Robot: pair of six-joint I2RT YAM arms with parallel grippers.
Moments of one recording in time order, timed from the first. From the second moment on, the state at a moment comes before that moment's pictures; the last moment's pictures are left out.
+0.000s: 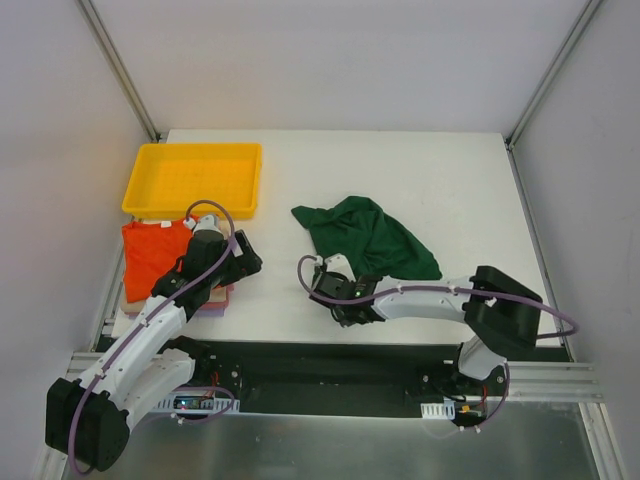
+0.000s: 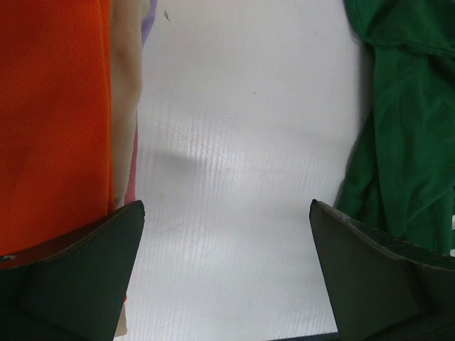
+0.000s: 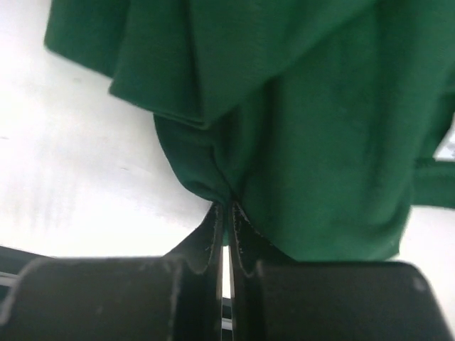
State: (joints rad) left arm -0.34 0.82 0.52 -0.44 -0.09 -0.68; right arm 1.21 1.65 0.94 -0.57 0.37 0.67
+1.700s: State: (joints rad) left arm -0.77 1.72 1.00 -0.32 0.13 -0.29; right arm 0.59 0.73 0.66 -0.83 0.68 0.55
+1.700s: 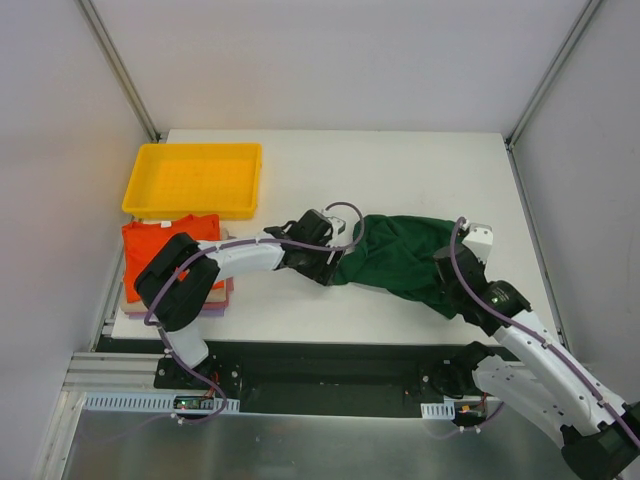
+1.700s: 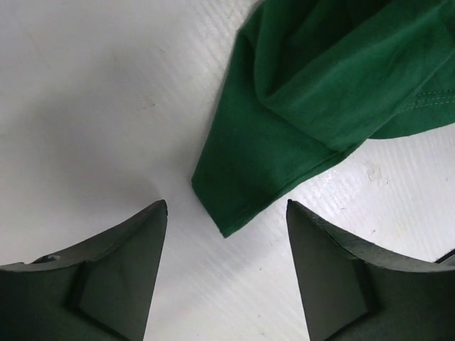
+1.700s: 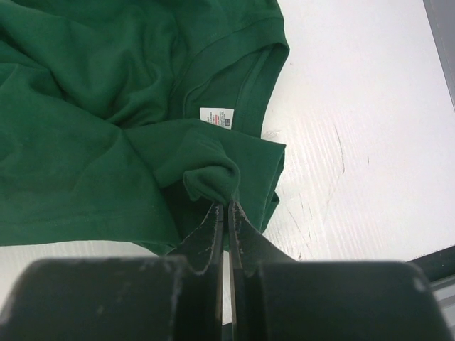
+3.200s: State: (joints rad) left arm -0.49 0.98 1.49 -0.57 -0.07 -0.49; right arm 0.49 0.85 1.66 -1.02 0.63 0.27
